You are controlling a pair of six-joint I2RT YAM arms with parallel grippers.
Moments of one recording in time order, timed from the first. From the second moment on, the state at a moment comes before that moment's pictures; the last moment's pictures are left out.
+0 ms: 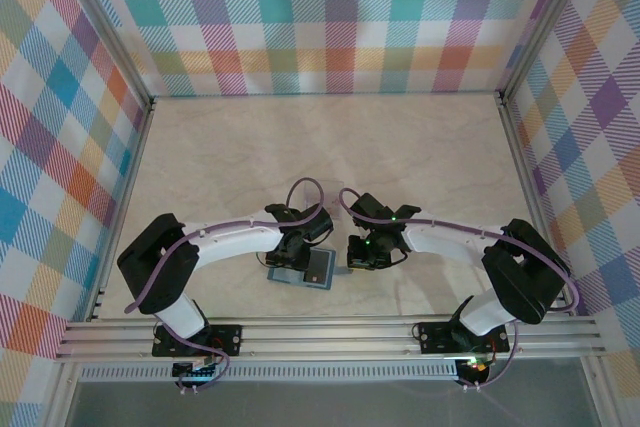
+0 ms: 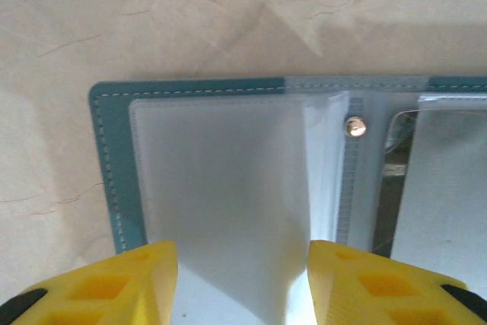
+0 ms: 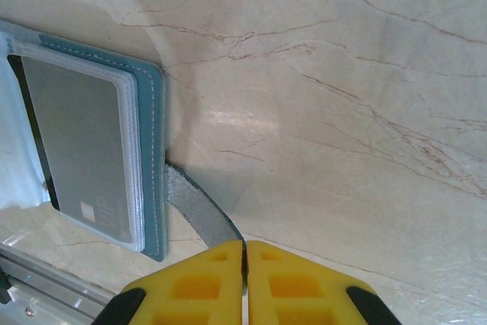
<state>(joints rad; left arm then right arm) -0.93 1.63 0.99 -0.89 -0.17 -0.75 0.83 1.49 0.81 -0.59 -0.29 0.83</state>
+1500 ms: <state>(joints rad) -0.90 1.61 1.01 -0.98 -0.13 -0.67 0.76 1.48 0.85 -0.64 -0.29 0.75</state>
